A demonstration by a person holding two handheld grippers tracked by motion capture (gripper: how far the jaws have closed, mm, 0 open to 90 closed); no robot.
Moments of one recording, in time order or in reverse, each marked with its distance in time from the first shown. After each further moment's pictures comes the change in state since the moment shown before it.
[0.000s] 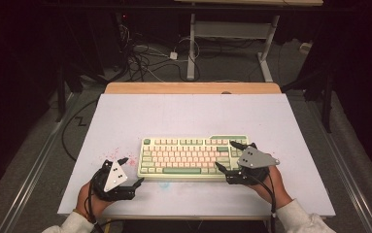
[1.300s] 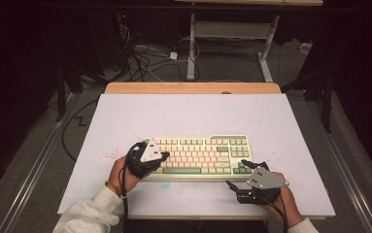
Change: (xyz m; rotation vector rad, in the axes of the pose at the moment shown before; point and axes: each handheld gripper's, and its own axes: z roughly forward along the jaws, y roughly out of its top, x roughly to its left) left arm -0.005 0.092 0.061 0.070 -0.200 0.072; right arm 0.021 -0.039 -0.030 0.095 -0.018 -0.003
